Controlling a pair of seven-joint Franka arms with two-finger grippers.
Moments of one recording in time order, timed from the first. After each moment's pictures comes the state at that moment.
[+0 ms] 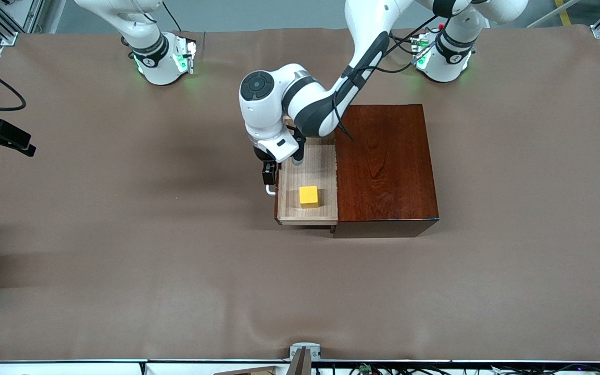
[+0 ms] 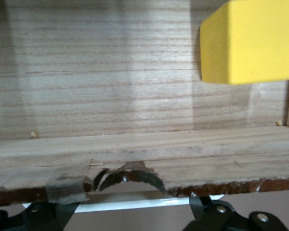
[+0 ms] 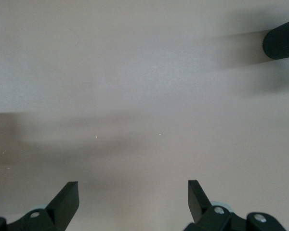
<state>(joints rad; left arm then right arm) -0.99 0.79 0.07 -1.22 0.01 2.07 -2.46 -0.07 0.06 0.02 -1.47 -0.03 1.53 0.03</state>
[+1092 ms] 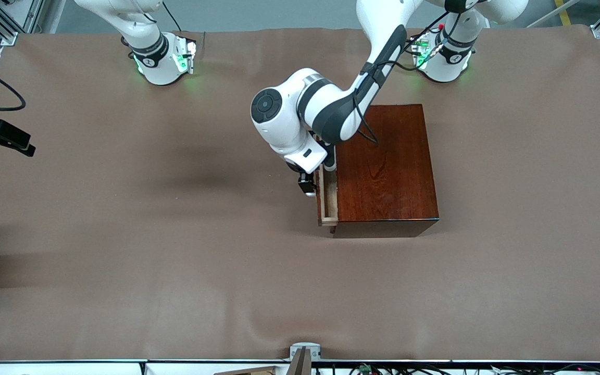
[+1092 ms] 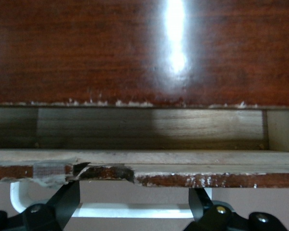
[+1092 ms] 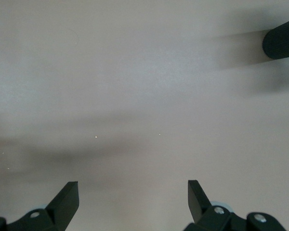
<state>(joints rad) -0.98 0.76 0.18 -1.21 0.06 1.76 -2.44 -0.07 0.06 0.02 -1.47 -0.03 1.53 0.04</state>
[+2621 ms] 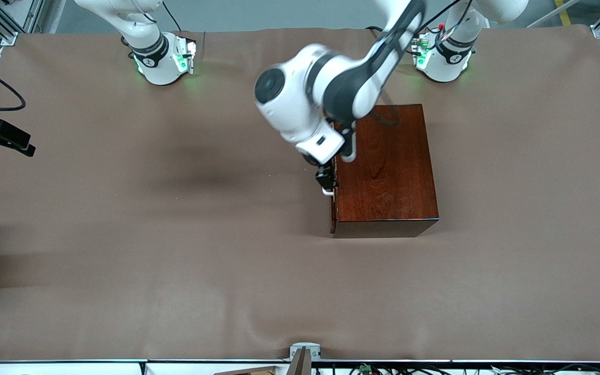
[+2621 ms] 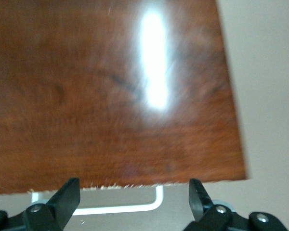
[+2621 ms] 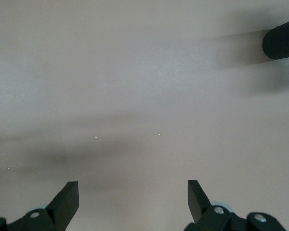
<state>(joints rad) -0.95 0.59 0.21 -1.20 0.21 1.59 -2.31 -0.07 0.06 0.02 -1.47 -0.03 1.53 0.04</state>
